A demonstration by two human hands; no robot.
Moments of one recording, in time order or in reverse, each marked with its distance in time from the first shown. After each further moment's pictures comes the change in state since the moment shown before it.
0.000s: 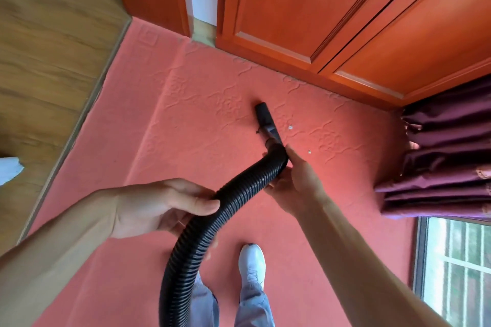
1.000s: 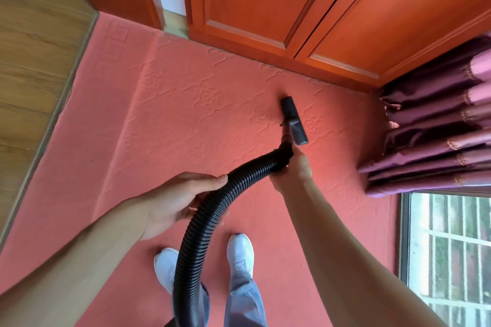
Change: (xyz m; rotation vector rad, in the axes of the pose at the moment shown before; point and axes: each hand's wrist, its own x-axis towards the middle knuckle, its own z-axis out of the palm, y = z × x) left_hand 0.058 -0.005 0.069 0.115 0.304 0.063; right_hand 0.022 -0.031 -0.058 0.188 0.330 -0.186
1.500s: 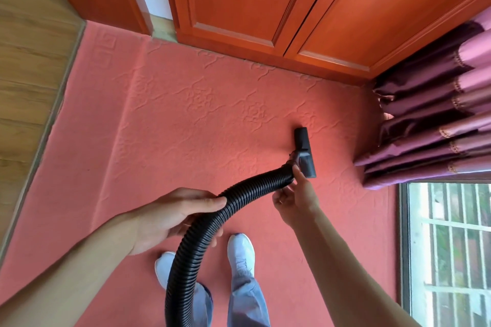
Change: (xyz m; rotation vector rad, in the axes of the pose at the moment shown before) left_hand -0.001 -0.004 0.013 0.030 -0.102 -0.067; right_hand -0.007 0.000 -0.072 -0.080 -0.022 0.086
